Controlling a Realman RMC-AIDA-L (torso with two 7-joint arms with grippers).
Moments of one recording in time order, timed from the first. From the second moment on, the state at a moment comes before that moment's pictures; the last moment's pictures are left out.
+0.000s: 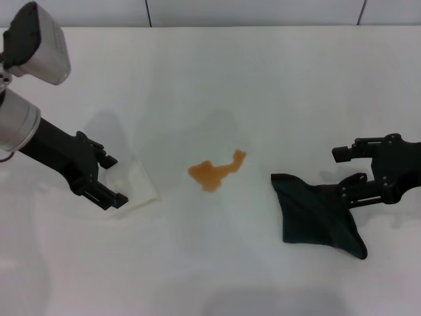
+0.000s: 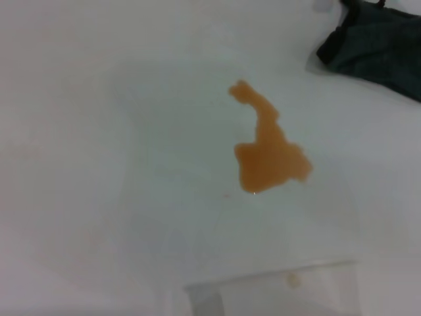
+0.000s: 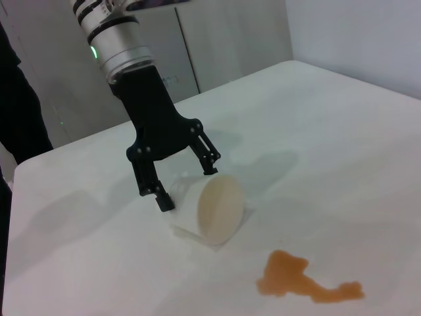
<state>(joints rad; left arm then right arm) -0.83 -1.99 0.89 0.73 2.62 1.60 -1.69 0.28 2.01 -1.13 -1.21 -1.88 -1.57 1.78</state>
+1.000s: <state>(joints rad) -0.83 -2.00 0.90 0.73 2.62 1.58 -1.69 0.28 2.01 -1.13 -1.21 -1.88 -1.57 1.78</state>
